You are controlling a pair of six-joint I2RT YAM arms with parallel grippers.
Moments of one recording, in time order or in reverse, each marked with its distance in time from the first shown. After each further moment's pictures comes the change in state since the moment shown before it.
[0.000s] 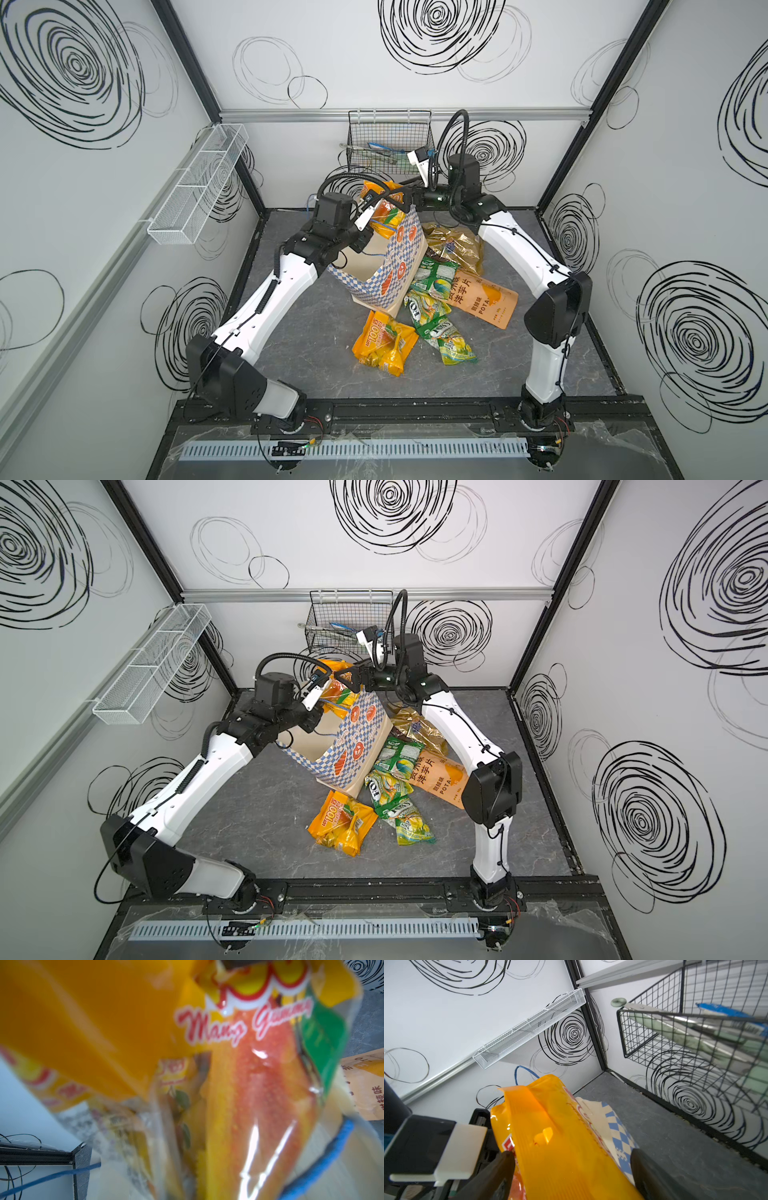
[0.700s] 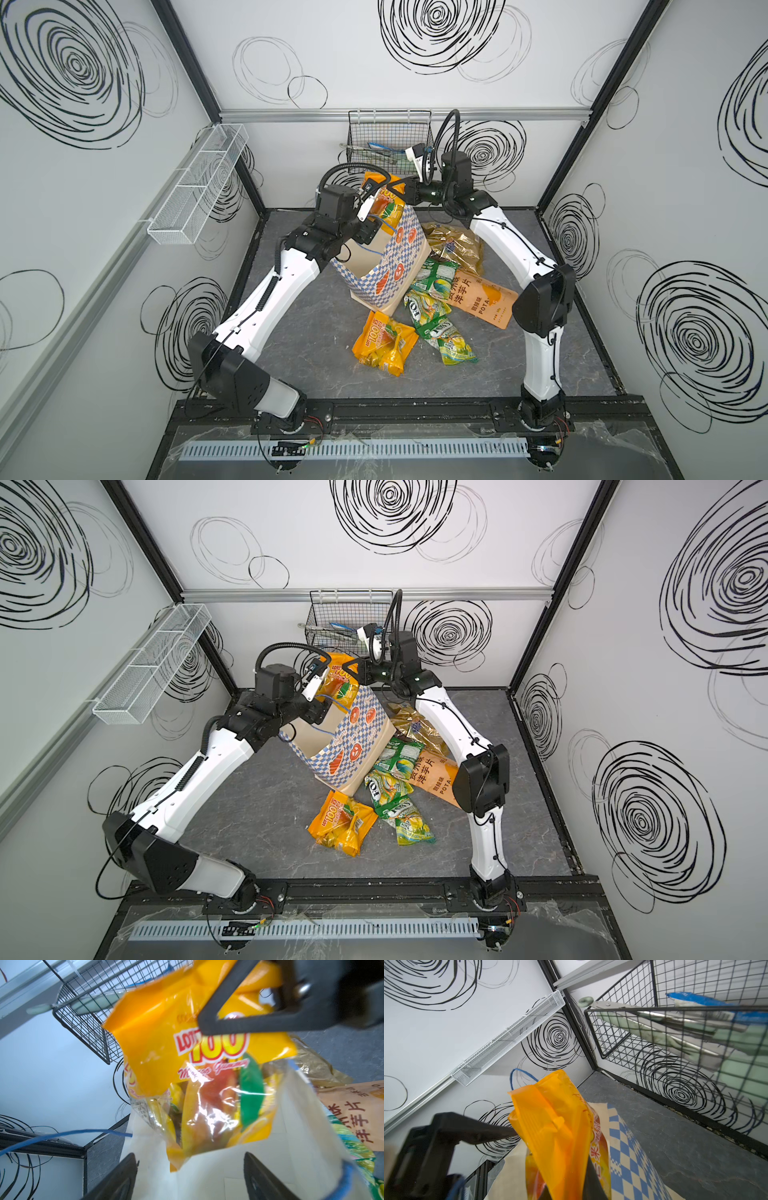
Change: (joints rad) left arm -0.039 0.010 0.094 -0.020 -0.089 -0.047; right arm -0.005 0.138 0.165 -0.032 0.080 0.110
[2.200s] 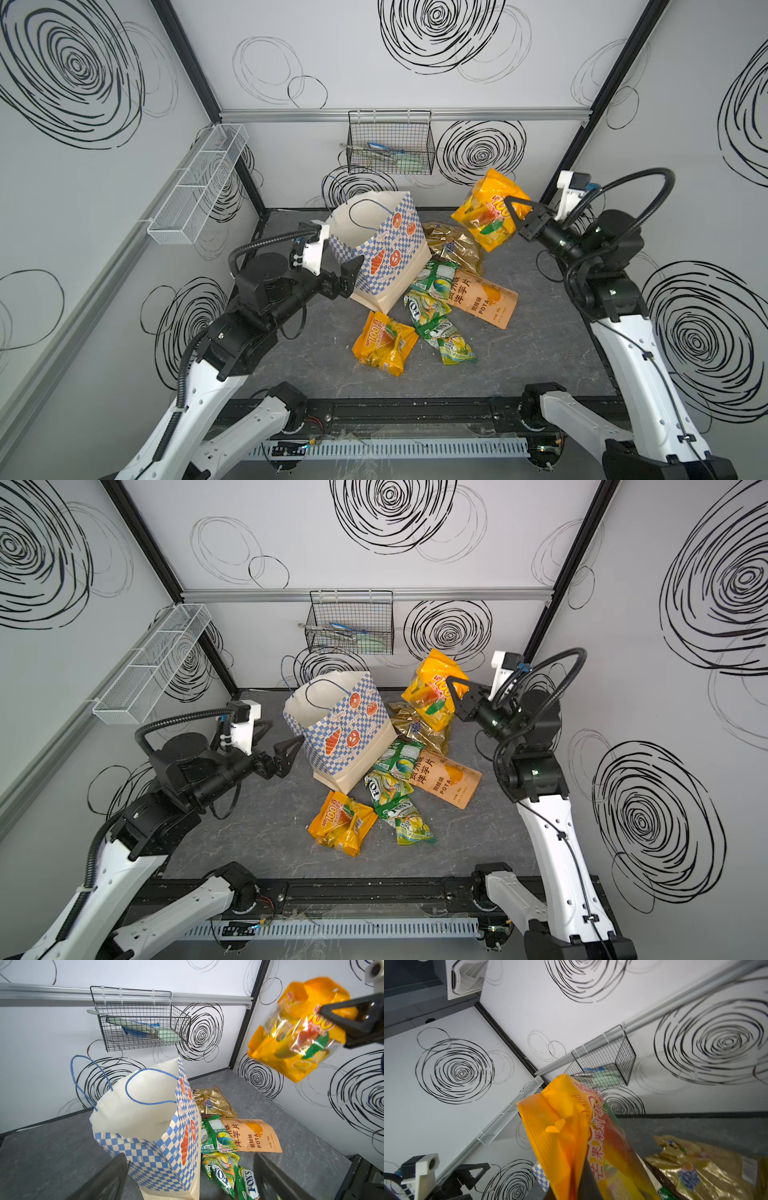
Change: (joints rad) left arm -0.064 -0.706 -0.436 0.004 0.119 -0.423; right arm -0.381 -1.118 -1.014 0.126 0.092 0.317
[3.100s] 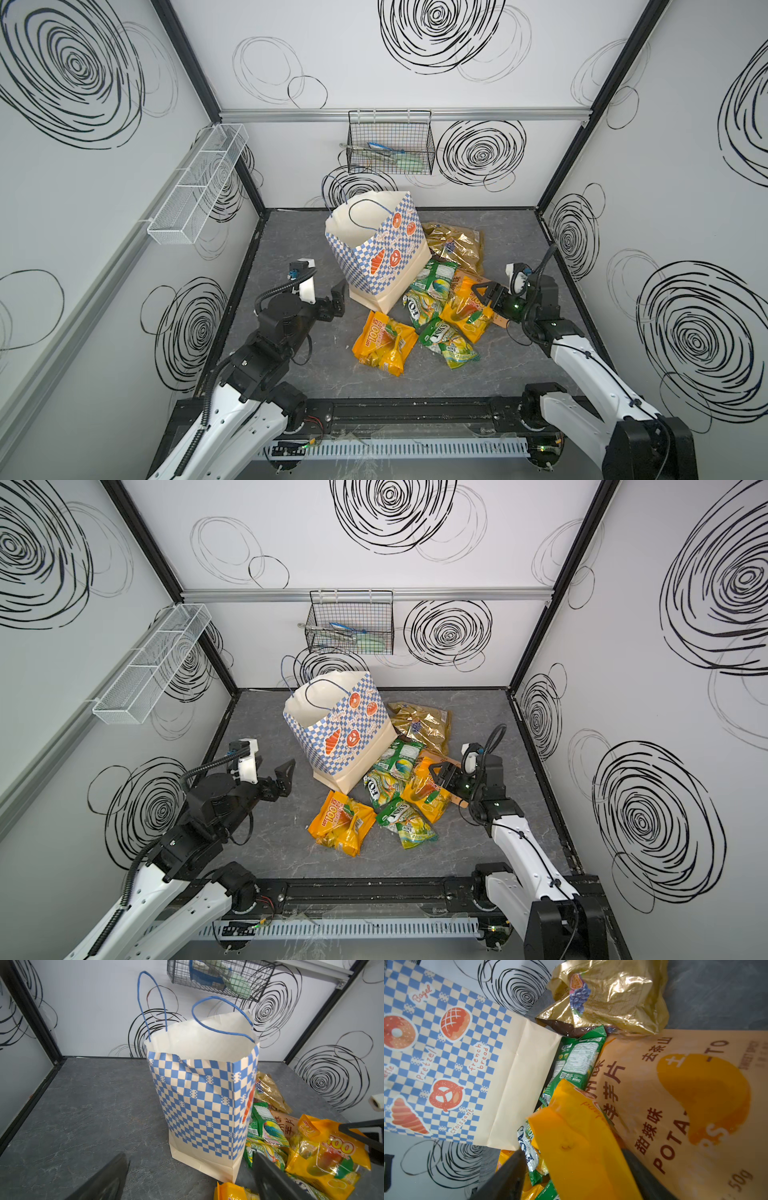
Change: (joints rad) left arm 0.029 -0.225 -0.462 0.158 -0.287 -0.174; right arm -0.014 -0.030 -0.659 0.015 0.110 -0.037
